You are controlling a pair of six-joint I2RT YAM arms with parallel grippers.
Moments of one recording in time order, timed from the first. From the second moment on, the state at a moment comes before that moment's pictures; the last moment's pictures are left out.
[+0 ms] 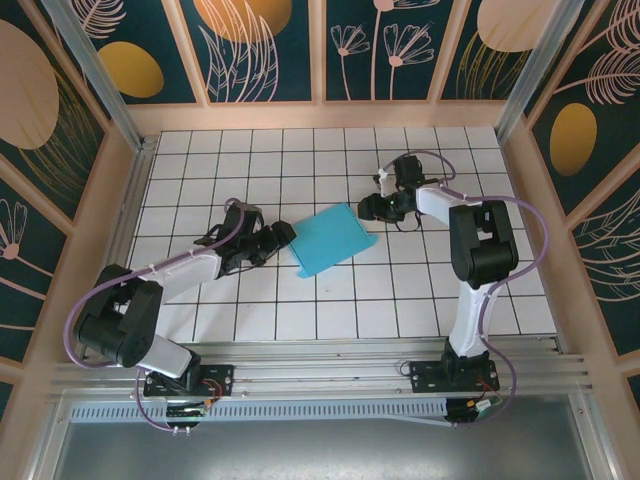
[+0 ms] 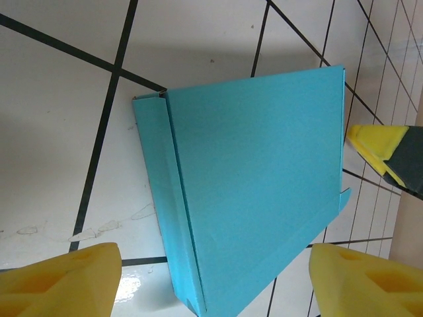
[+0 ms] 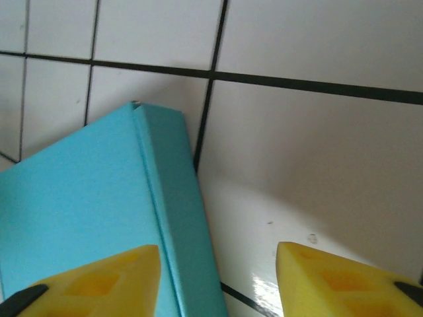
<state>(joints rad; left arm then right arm) -0.46 1.50 0.74 -0.03 0.29 -1.02 0.25 1.99 1.31 -0.41 -0.54 0.20</state>
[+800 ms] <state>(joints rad) -0.46 1.55 0.77 -0.04 0.30 -1.02 0.24 2.04 1.29 -0.36 -0.70 0.24</state>
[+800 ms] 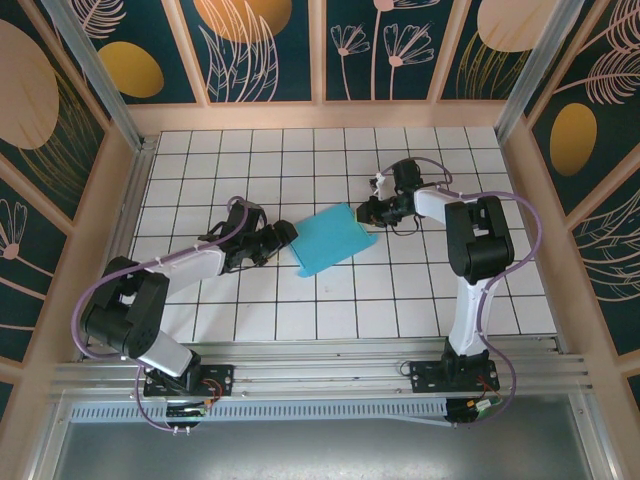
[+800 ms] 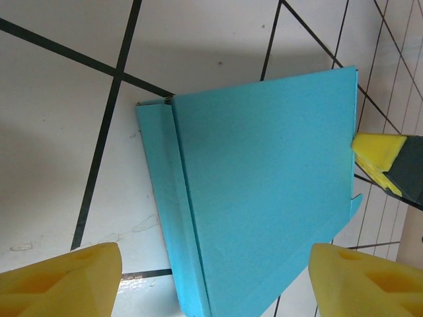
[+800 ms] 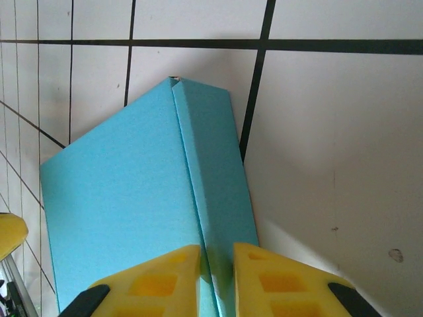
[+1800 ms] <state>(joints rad) -0.46 1.82 0.78 0.45 0.52 -1.19 0.12 2.09 1.29 -0.32 -0.86 0.24</state>
